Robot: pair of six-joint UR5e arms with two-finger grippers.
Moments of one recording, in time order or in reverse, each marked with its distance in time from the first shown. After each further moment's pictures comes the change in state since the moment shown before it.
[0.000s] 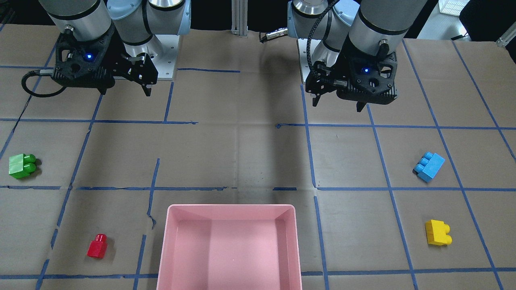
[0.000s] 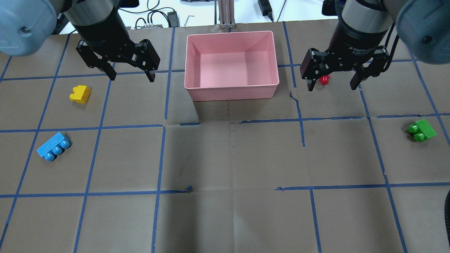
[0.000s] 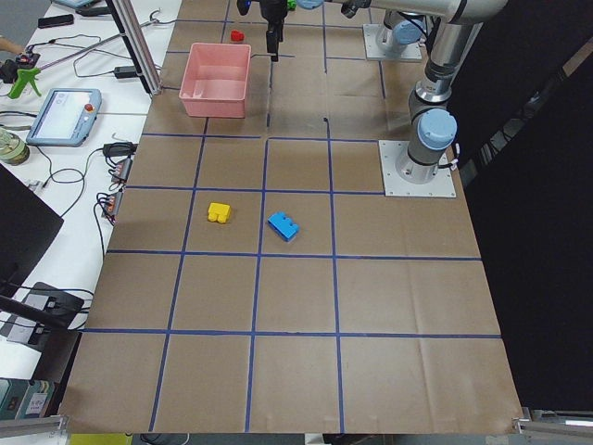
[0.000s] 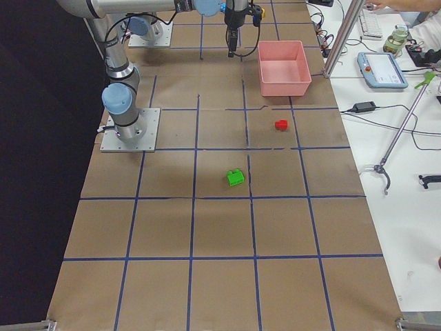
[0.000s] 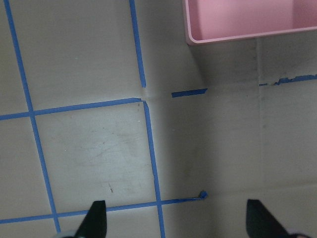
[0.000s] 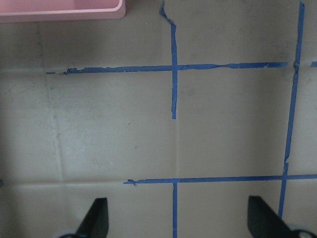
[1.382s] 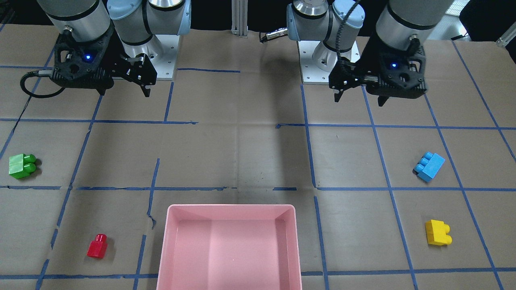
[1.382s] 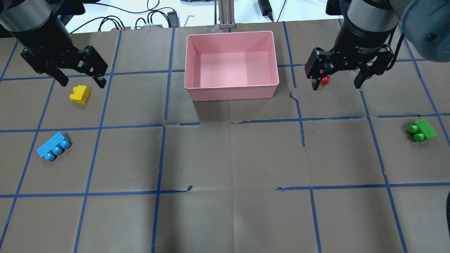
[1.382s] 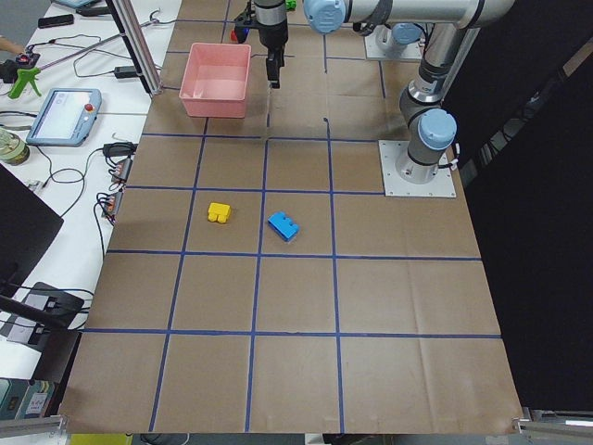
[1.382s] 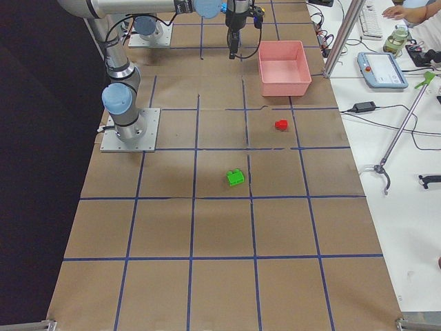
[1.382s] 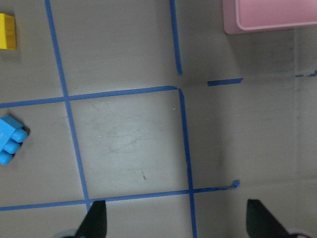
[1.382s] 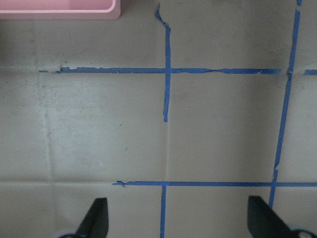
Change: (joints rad) left arm 0.291 0.044 -0.070 -0.024 0.043 0.327; right arm -0.062 0.003 0.003 -0.004 -0.002 -0.121
